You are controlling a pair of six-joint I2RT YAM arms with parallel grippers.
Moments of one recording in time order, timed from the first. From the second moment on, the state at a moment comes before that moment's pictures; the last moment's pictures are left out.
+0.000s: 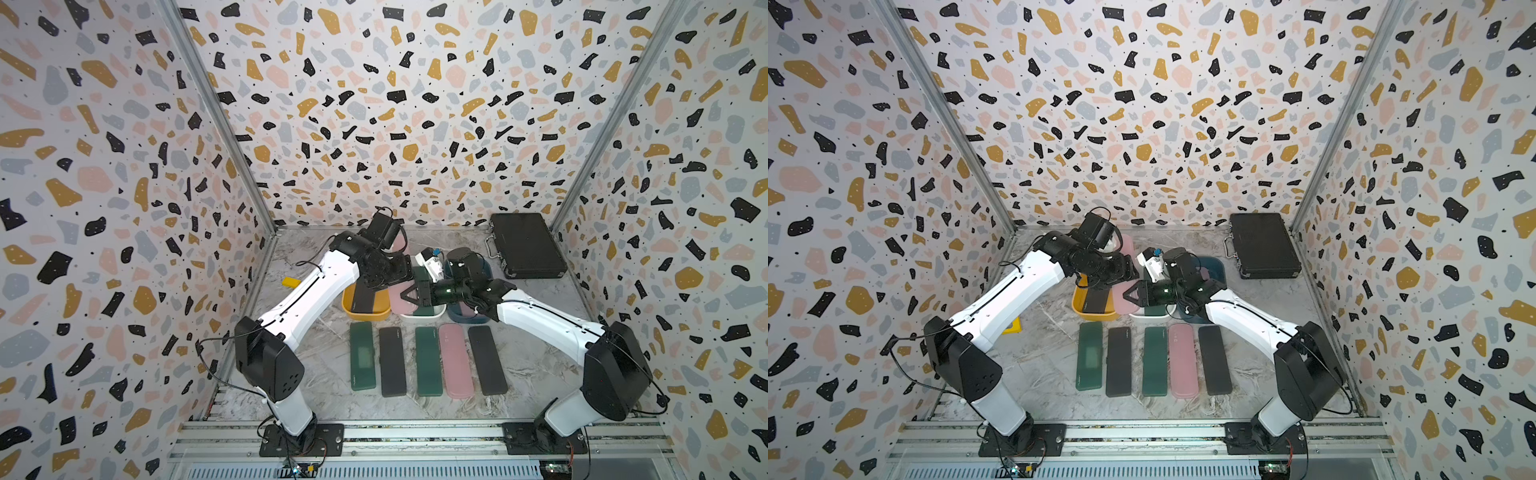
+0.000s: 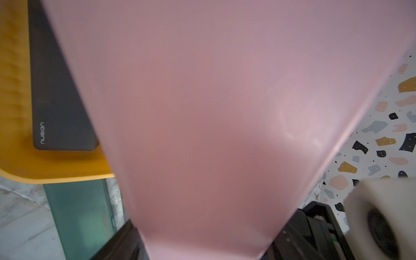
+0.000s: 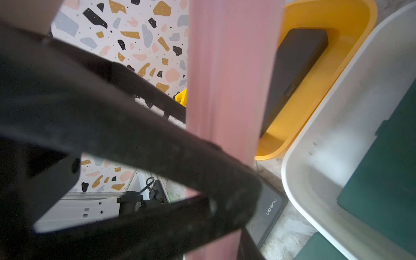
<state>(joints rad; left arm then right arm) -0.57 1.70 1.73 -1.07 0.20 -0.71 0.69 1.56 1.16 -0.15 -0.62 0.57</state>
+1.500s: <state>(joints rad) -0.57 1.42 1.57 -0.99 0.02 -0.57 0.44 1.52 1.22 -0.58 -0.53 0.34</state>
